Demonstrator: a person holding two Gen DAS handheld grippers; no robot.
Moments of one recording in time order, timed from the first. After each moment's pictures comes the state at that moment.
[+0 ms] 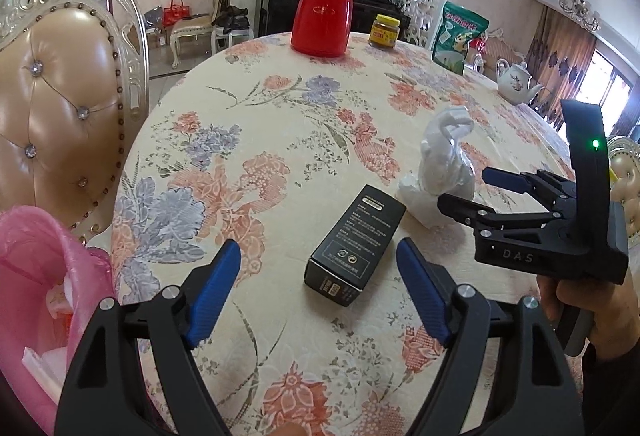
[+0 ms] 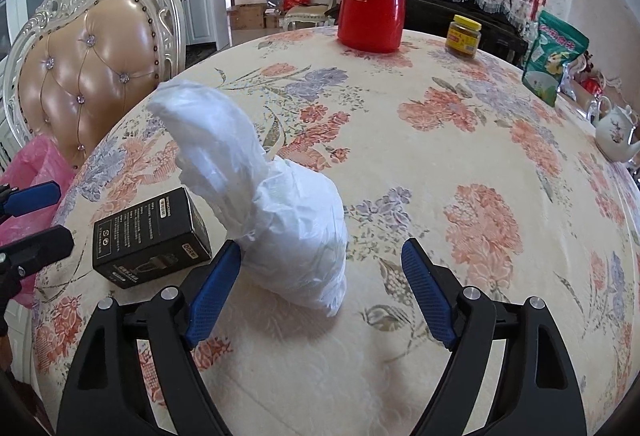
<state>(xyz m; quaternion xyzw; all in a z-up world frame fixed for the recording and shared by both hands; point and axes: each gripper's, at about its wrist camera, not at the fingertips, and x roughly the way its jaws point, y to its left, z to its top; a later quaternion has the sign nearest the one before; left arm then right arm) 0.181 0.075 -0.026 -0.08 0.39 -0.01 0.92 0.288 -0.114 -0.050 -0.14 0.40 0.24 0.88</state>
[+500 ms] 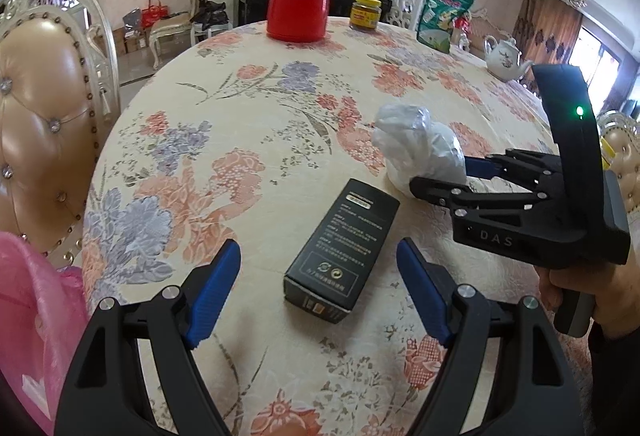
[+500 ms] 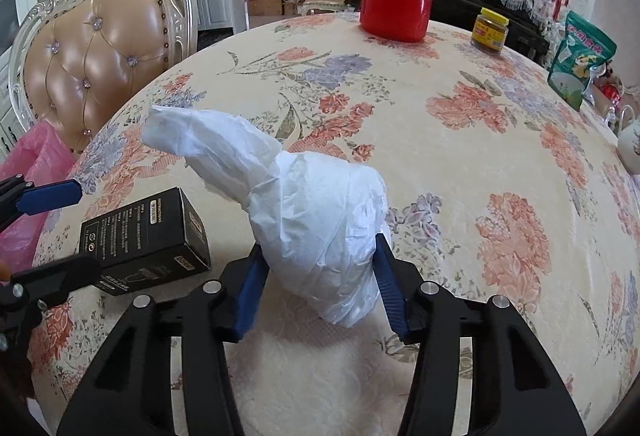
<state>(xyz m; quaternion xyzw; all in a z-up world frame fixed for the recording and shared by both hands) 0.207 0.059 -0.043 -0.05 0.41 -0.05 0.91 0.305 -0.101 -0.065 -0.15 0.41 0.26 0.86</state>
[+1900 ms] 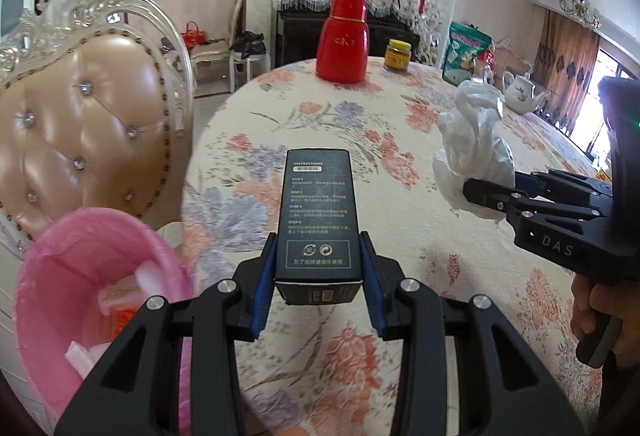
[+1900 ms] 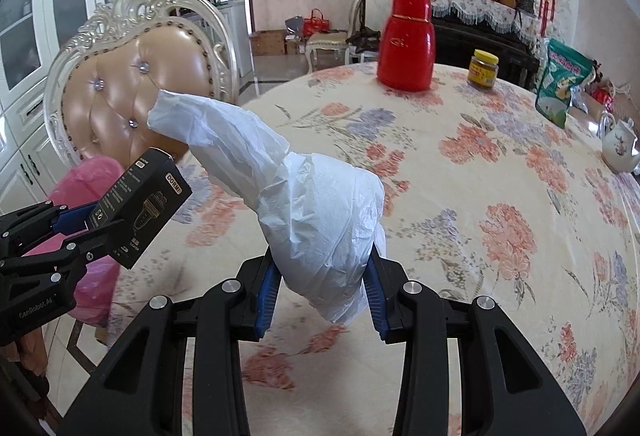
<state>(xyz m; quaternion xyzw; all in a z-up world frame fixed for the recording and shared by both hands) 0.117 0.106 0.009 -0.06 0.35 0.02 0.93 0.207 -0.080 0.008 -0.11 0.35 0.27 0.89</state>
